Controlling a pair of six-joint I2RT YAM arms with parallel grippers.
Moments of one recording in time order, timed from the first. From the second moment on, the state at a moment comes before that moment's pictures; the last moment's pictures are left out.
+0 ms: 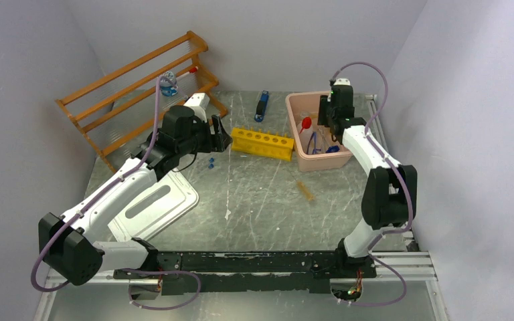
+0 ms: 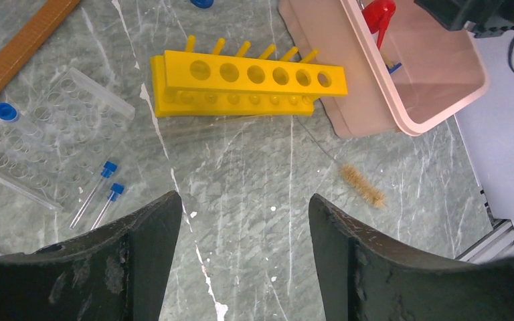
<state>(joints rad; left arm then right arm) -0.55 1.25 1.10 -0.31 0.03 -0.47 0.10 1.70 1.27 -0.17 0.17 0.03</state>
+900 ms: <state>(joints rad) -0.54 1.18 1.06 -0.35 -0.01 -0.50 0.80 1.49 1.21 -0.59 0.43 0.29</state>
